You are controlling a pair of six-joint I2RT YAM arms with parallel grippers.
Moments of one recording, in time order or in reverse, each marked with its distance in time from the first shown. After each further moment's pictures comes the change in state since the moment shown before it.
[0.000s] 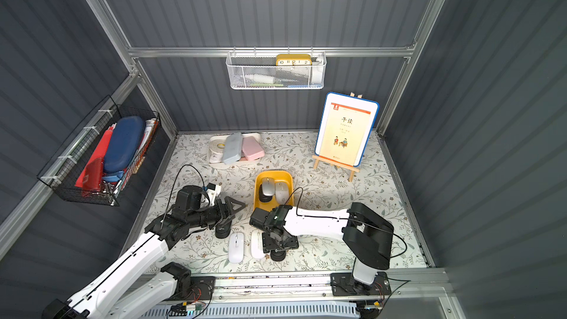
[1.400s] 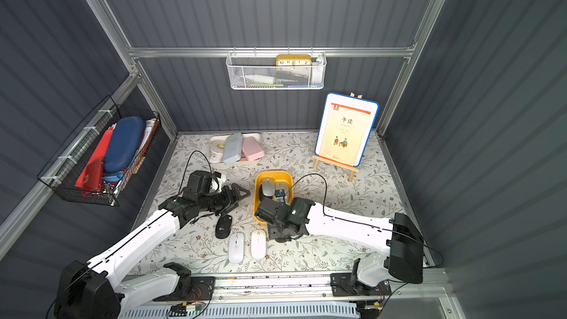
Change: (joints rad) left arm -0.005 0.266 0.203 0.024 -0.076 0.016; right arm -0.028 -0.239 0.105 -0.116 0.229 -0.097
